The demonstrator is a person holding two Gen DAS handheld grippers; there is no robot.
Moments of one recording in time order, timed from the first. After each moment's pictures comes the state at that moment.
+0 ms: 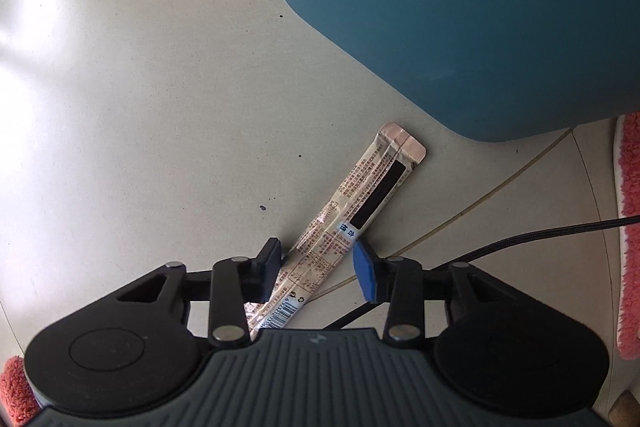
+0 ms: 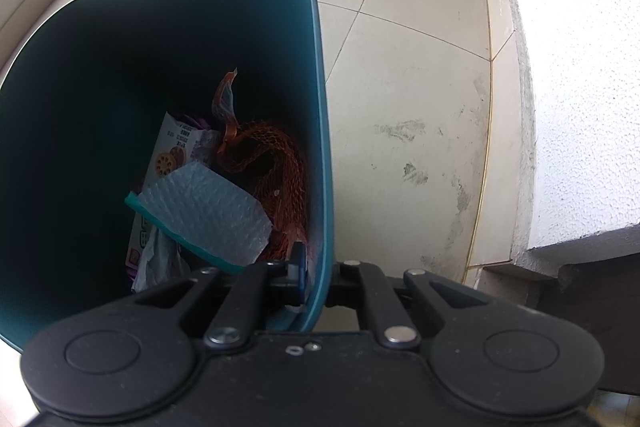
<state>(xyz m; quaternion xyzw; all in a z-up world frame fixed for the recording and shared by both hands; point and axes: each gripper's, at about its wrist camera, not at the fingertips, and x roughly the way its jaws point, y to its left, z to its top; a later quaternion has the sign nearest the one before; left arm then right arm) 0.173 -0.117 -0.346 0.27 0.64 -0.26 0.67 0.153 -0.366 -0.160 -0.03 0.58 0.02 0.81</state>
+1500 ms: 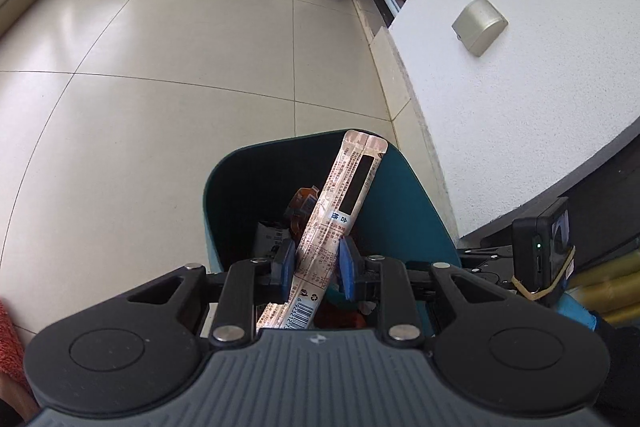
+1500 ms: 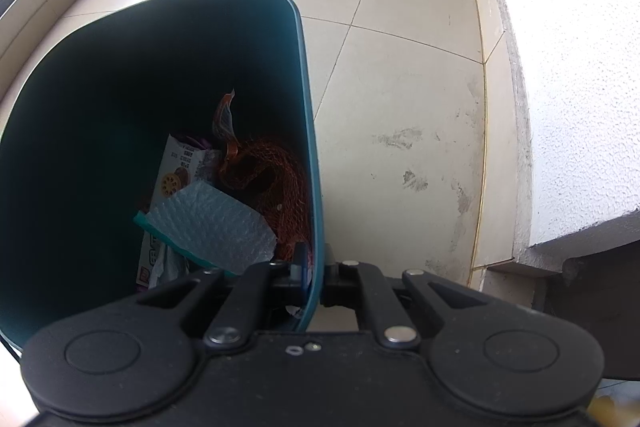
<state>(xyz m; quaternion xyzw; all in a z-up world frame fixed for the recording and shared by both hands) 0.148 -0.141 -0.019 -0.04 0.51 -0.24 0.82 0.151 -0.372 -0.143 0.00 0.56 0.01 0.83</state>
